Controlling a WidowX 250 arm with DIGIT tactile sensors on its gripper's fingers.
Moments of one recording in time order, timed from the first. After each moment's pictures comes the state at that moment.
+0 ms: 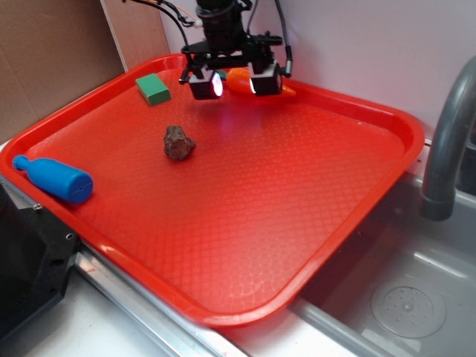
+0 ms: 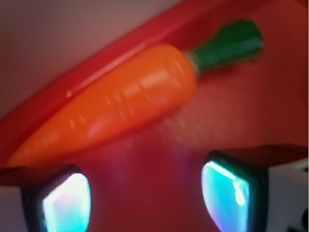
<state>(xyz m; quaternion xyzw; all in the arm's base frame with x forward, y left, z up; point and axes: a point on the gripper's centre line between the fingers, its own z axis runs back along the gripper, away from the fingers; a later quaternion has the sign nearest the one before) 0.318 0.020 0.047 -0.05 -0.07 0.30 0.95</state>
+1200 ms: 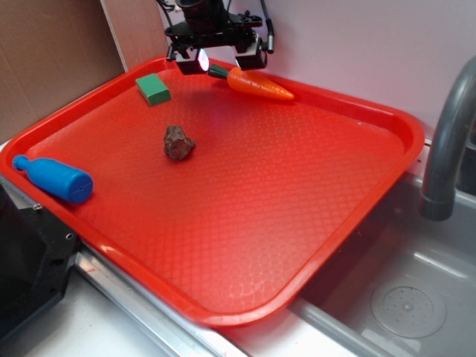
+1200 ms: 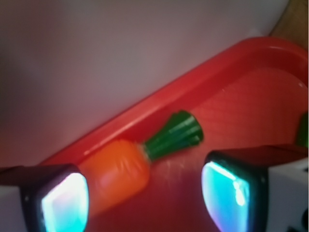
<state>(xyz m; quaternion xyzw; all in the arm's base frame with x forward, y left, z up) 0.346 0.052 0.046 0.01 -0.19 0.28 0.94</state>
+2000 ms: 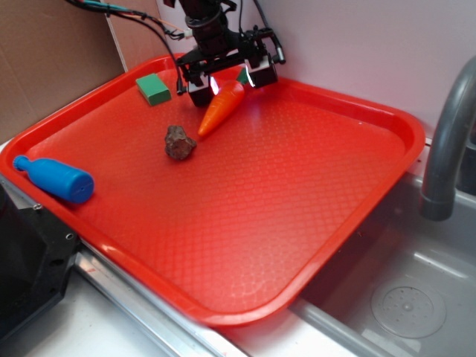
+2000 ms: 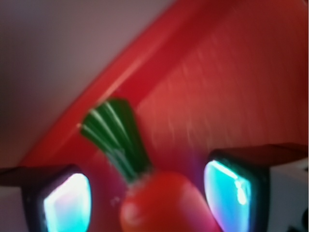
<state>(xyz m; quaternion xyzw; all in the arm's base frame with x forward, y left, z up) 0.330 0.026 0.030 -0.07 -0.12 0.44 0.89</state>
